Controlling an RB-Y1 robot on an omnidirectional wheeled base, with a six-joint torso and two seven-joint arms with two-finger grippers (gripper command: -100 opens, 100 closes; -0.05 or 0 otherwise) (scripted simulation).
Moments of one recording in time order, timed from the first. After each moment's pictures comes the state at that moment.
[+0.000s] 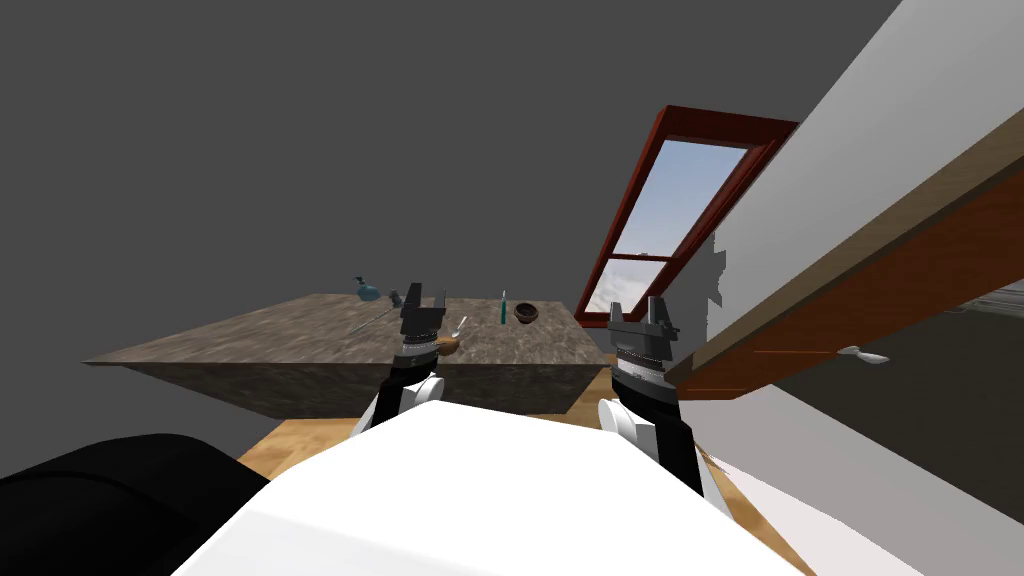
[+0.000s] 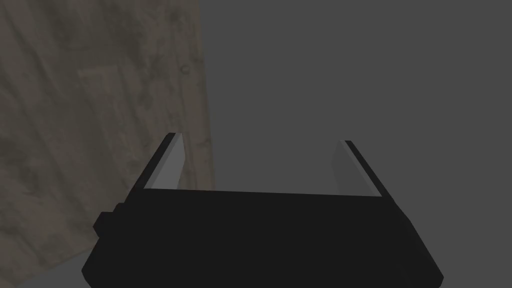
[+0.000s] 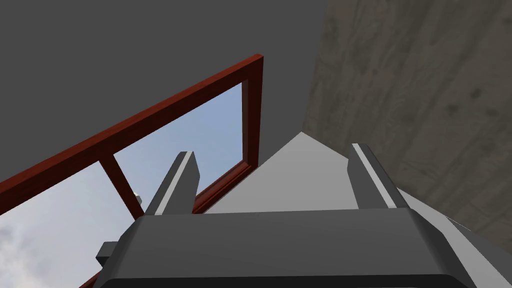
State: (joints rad) left arm 0.47 0.03 -0.03 -2.29 0.06 -0.64 -0.05; right arm 0.45 0.01 -0.05 -2.39 0.01 -0.45 -0.17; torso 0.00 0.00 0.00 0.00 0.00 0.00
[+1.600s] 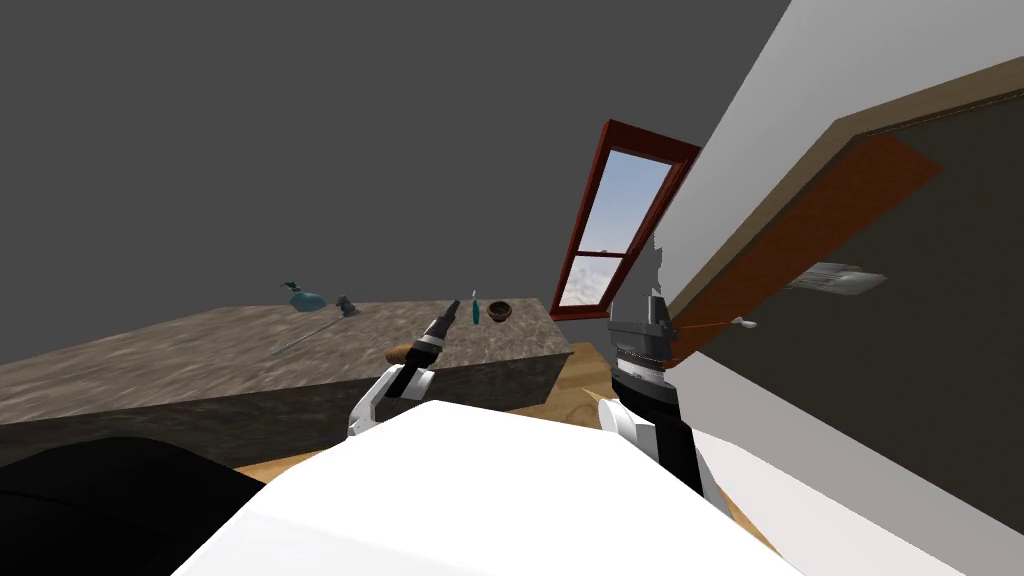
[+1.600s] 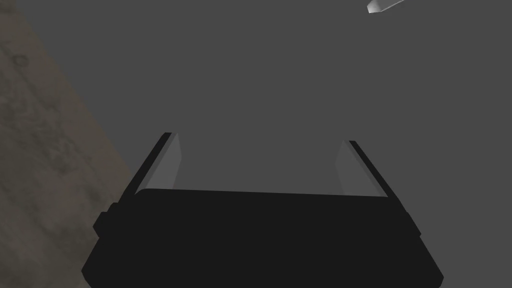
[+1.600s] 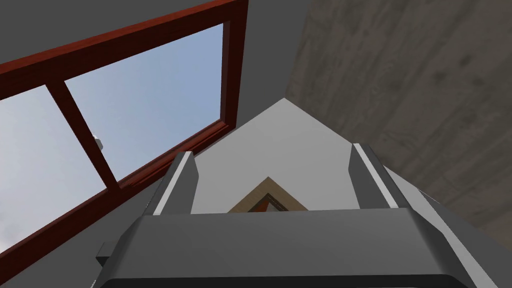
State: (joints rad) left arm 0.32 0.26 0.08 -1.95 -0.14 -0.38 -0.22; right arm 0.45 0.01 -0.05 -2.39 0.01 -0.45 -0.17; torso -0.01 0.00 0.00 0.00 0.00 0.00
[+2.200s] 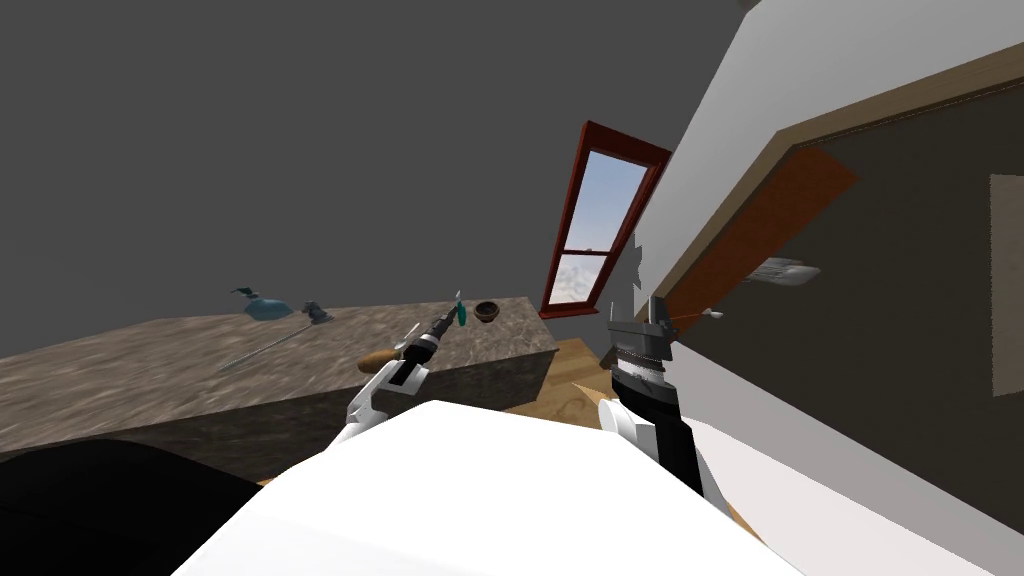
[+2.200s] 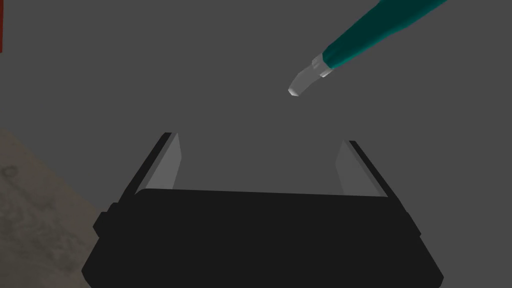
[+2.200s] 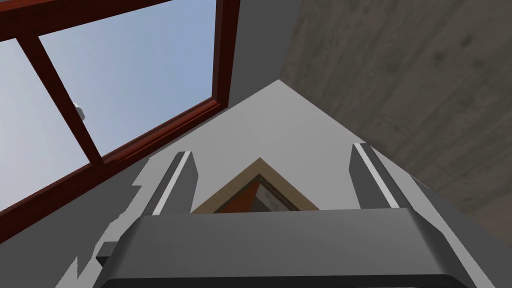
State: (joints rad) left arm 0.26 0.33 0.13 -1.80 -0.23 -0.25 -0.29; right arm 0.45 0.01 -0.05 -2.39 0.01 -0.45 -0.17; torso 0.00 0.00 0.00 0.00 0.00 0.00
